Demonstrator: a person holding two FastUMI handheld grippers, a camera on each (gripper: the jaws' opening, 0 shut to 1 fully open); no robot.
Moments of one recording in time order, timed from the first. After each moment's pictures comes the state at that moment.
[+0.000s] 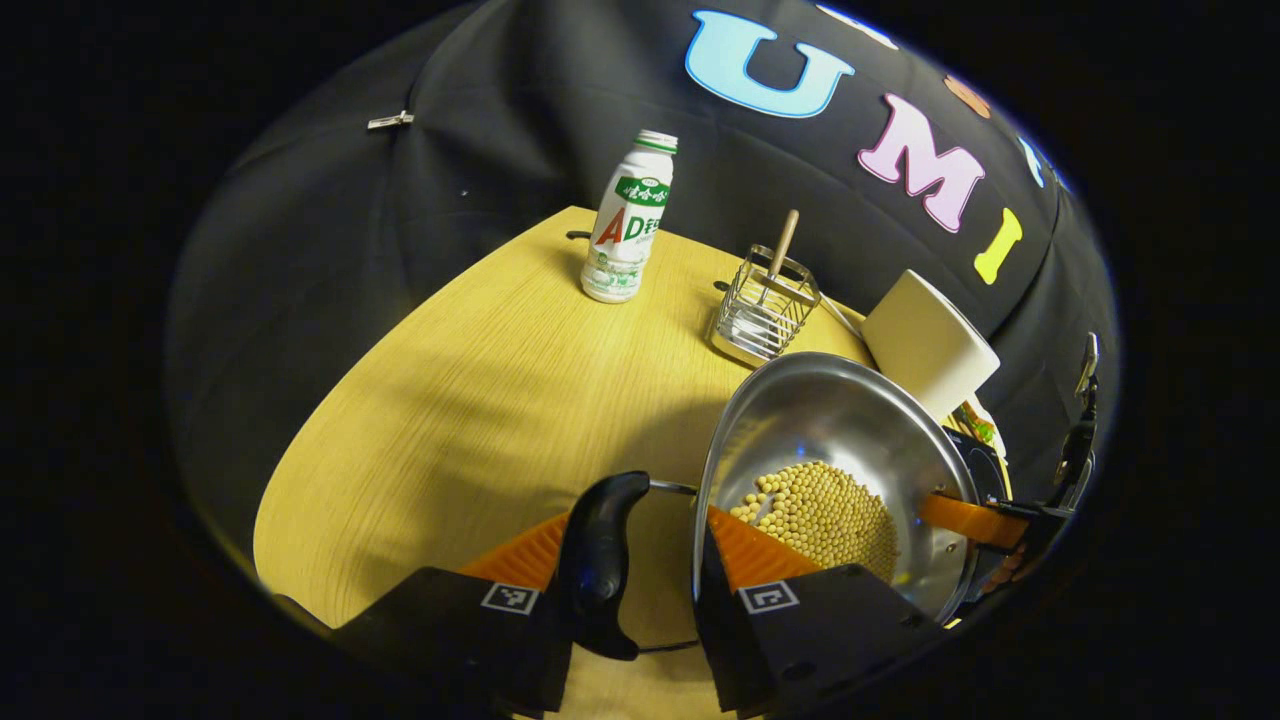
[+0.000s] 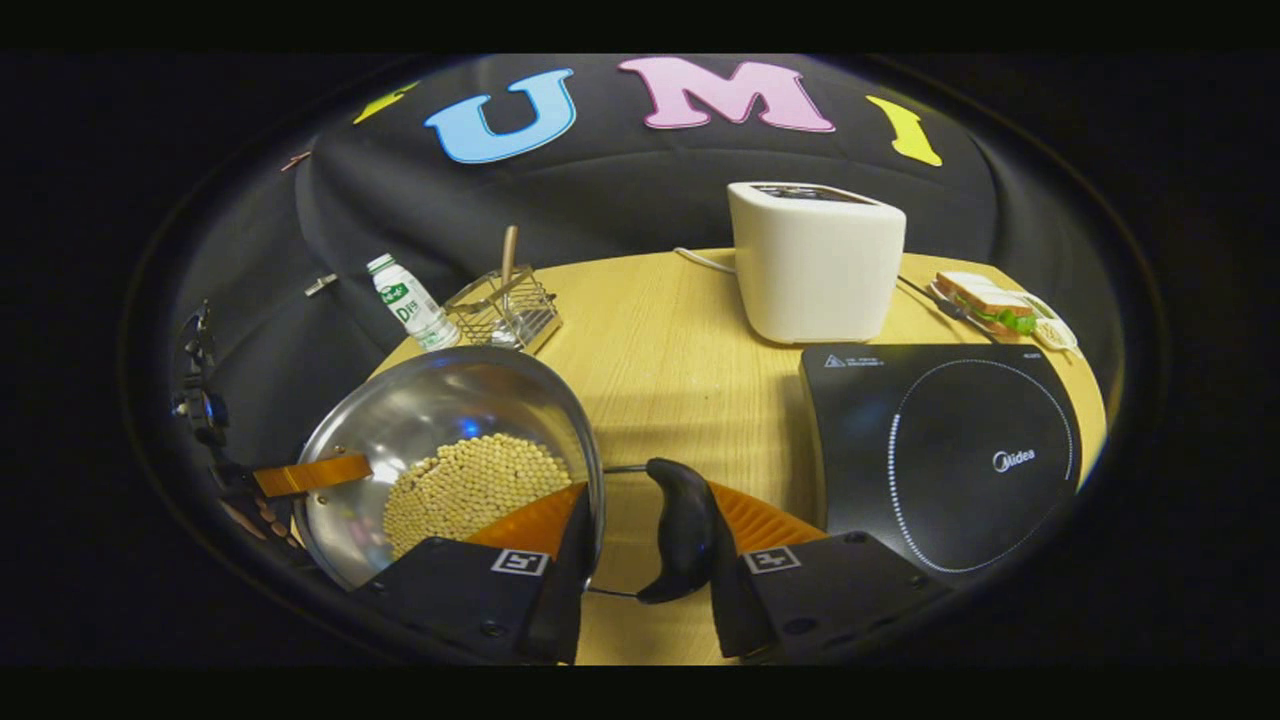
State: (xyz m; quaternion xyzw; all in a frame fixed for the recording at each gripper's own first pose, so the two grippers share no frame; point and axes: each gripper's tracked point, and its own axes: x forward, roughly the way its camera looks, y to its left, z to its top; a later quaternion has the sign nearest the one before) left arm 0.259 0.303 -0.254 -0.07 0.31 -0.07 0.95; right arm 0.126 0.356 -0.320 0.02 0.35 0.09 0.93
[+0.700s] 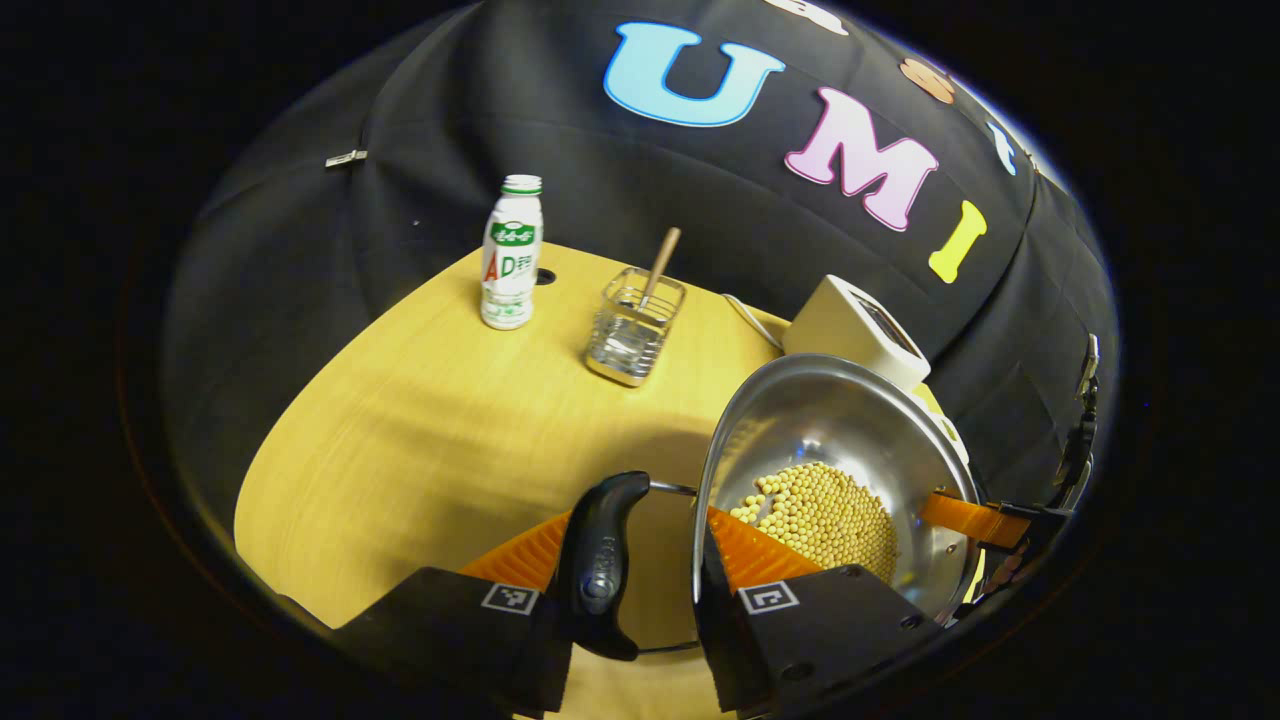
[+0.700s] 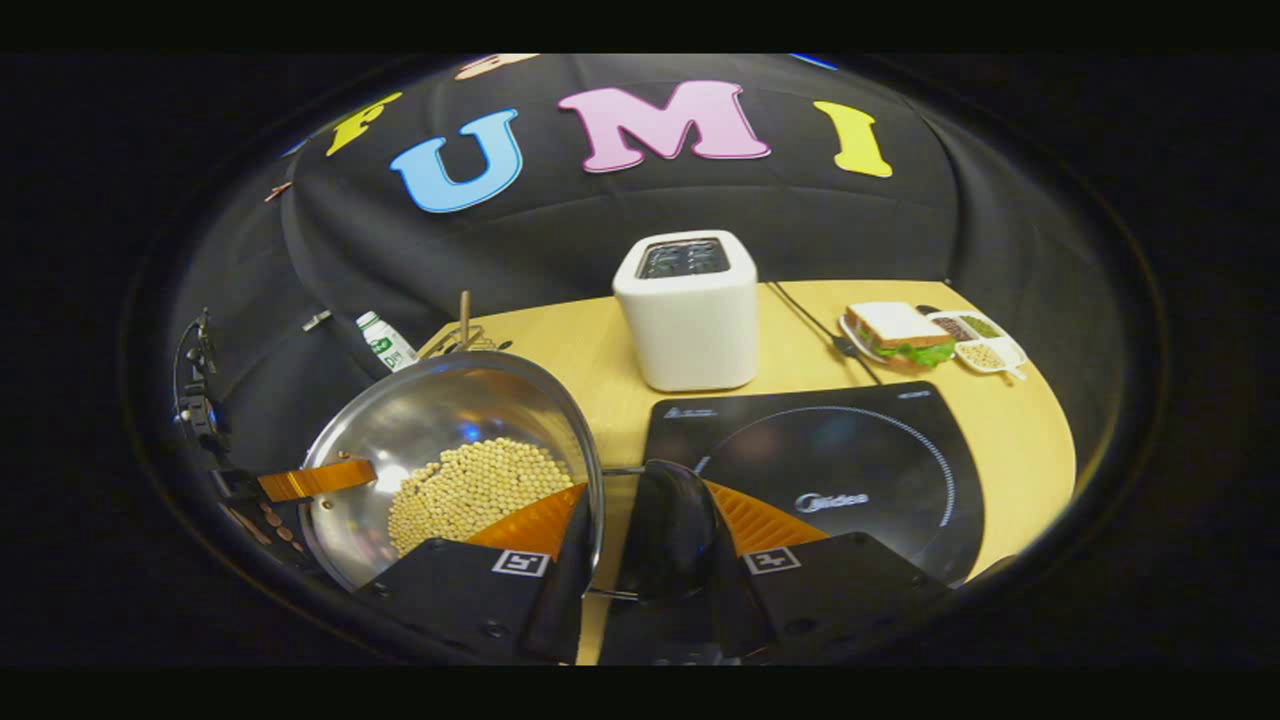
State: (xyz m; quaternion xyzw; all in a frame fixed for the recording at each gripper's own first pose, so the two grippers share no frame) left arm 0.228 0.171 -0.207 -0.06 0.28 -0.10 0.95; right arm 0.118 0.234 -0.238 0.04 0.32 0.07 0.94
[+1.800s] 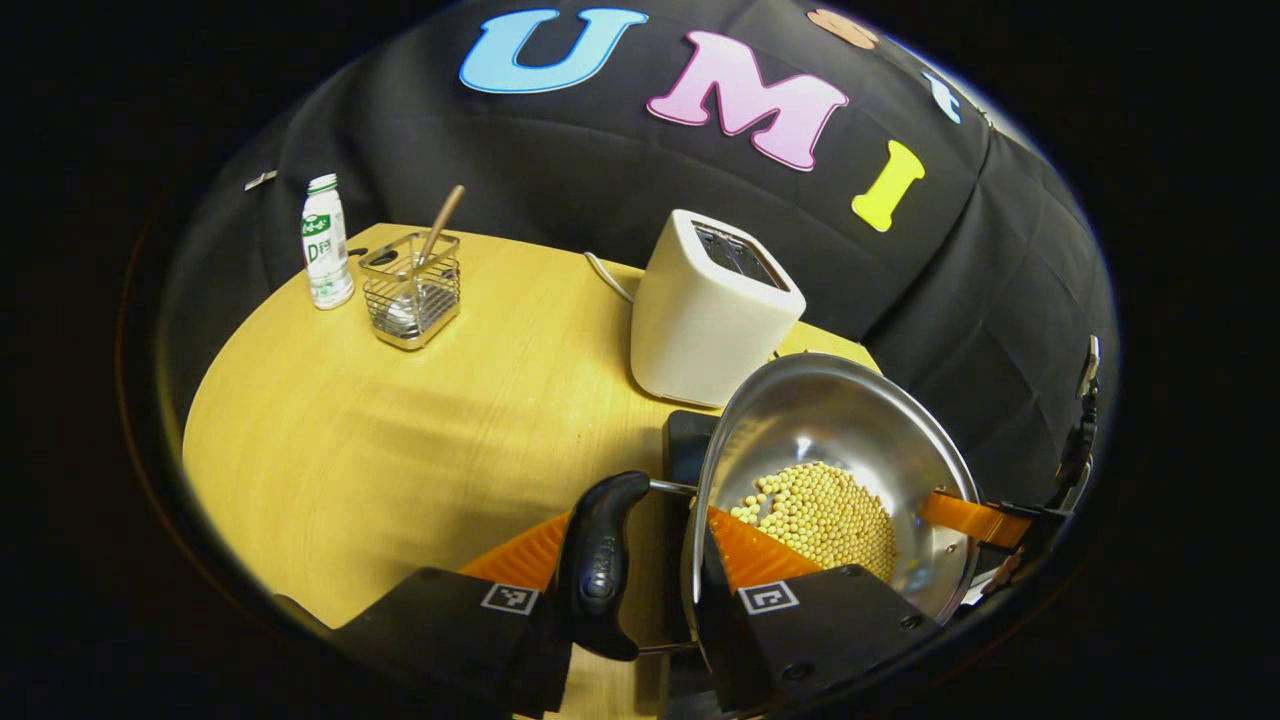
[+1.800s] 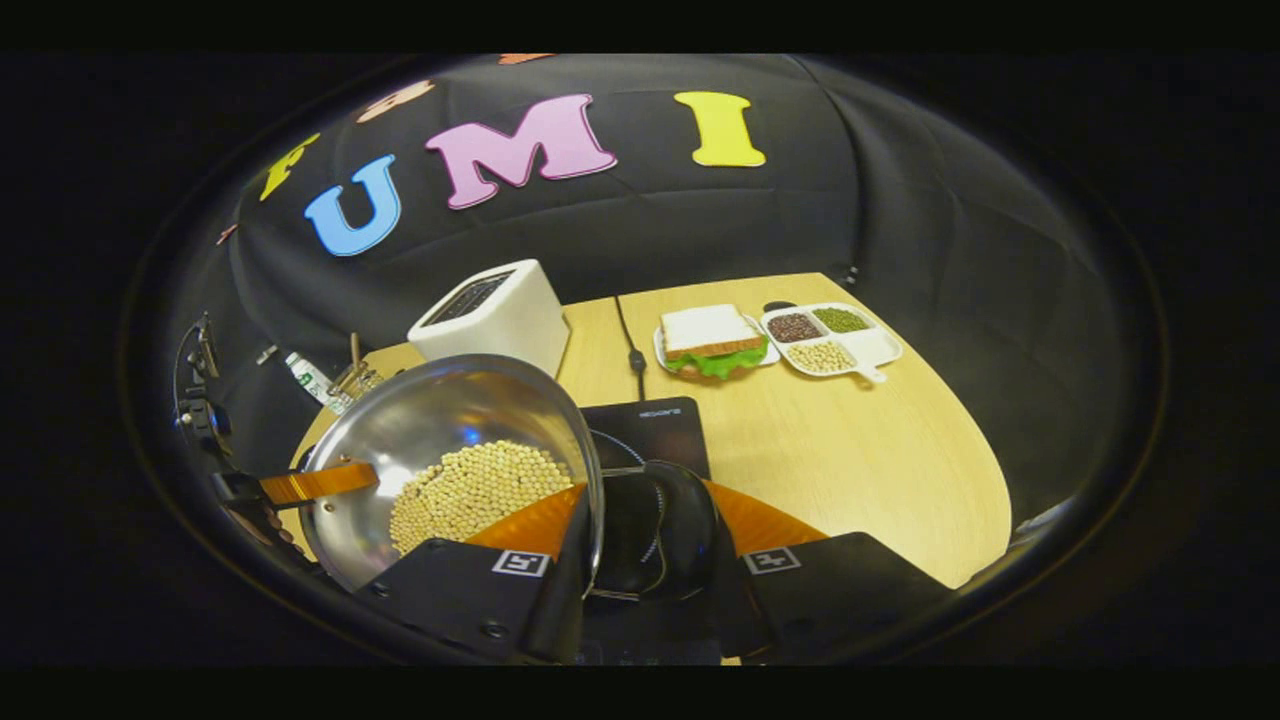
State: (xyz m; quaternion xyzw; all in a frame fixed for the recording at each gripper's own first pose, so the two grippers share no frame) left arm 0.222 -0.034 -0.246 -0.03 0.31 -0.16 0.94; right arm 0.126 0.028 -0.229 0.06 0.32 0.00 0.94
